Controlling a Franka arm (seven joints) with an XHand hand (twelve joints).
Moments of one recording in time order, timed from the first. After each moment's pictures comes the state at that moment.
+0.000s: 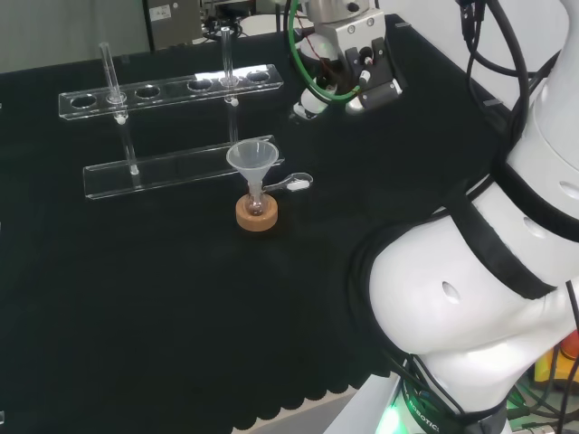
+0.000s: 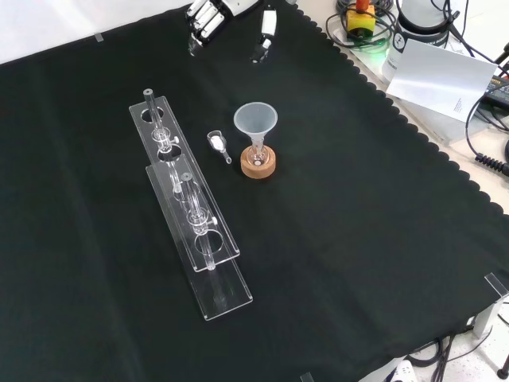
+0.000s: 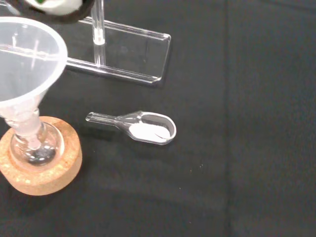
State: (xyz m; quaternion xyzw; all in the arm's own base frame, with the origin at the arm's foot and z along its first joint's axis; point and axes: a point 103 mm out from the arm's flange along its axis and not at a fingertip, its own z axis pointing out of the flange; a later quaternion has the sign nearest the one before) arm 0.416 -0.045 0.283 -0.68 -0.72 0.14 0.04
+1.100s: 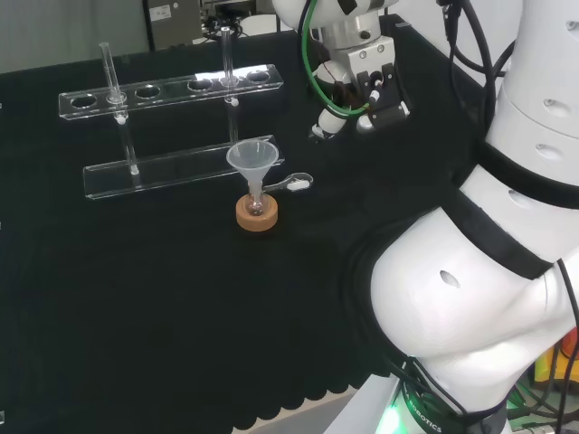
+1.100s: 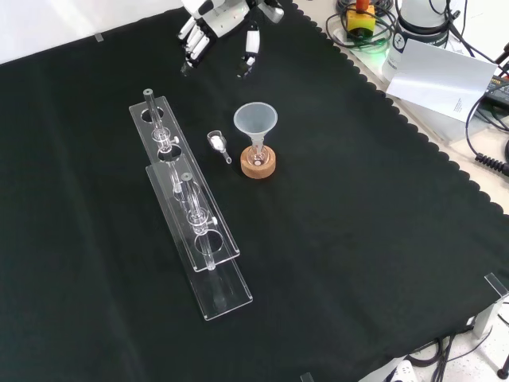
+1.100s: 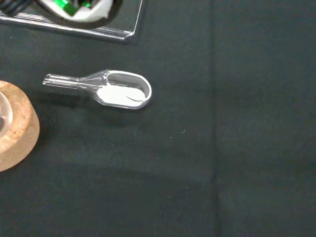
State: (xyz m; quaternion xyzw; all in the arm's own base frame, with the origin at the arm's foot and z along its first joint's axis) arm 0.433 -0.077 0.225 -0.69 -0.70 0.16 0.07
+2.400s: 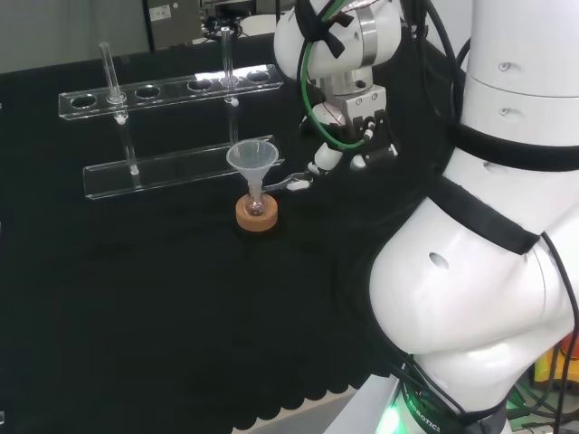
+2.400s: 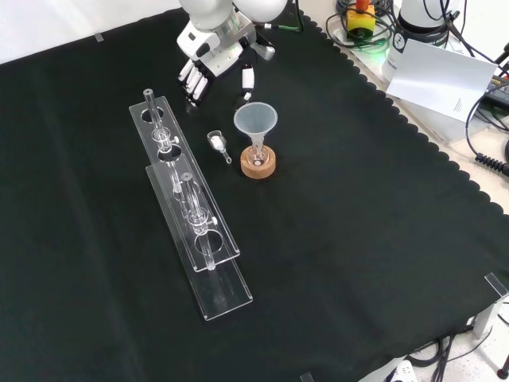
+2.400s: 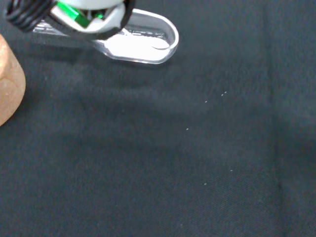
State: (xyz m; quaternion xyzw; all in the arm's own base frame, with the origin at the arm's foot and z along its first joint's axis) arm 0.451 -0.078 0.133 -0.67 -0.73 0.13 0.10
